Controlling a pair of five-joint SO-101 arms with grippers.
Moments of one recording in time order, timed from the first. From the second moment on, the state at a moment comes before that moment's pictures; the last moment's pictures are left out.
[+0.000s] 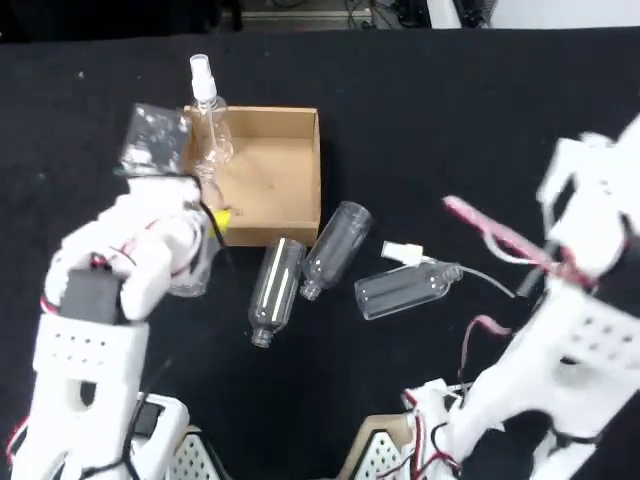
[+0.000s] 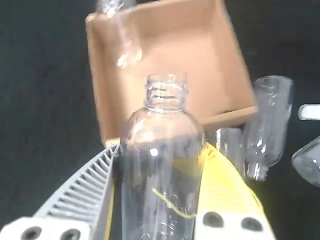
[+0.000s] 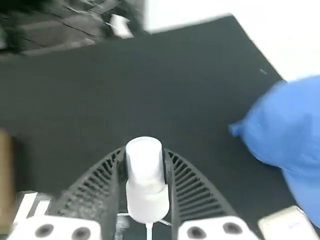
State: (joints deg) left arm 4.1 -53.8 36.5 65.8 -7.1; right arm 25.1 -28.9 -18.9 91.4 6.1
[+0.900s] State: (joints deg) left arm 6.4 -104.0 80.1 35.4 1.6; right arm -31.5 -28.9 -12.6 50.7 -14.5
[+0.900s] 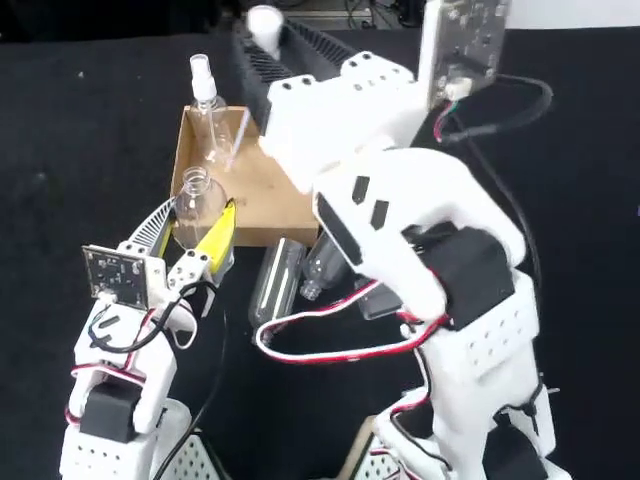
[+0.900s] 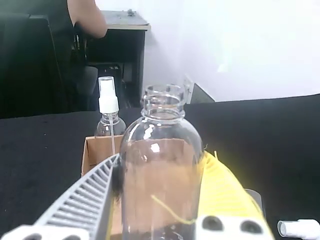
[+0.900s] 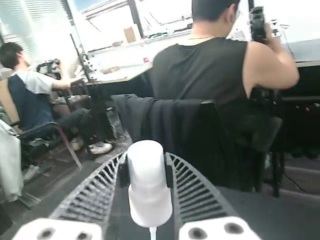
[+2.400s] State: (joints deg) left arm 12.9 -104.0 86.0 28.6 1.6; right arm -38.0 -28.9 -3.8 55.6 -9.5
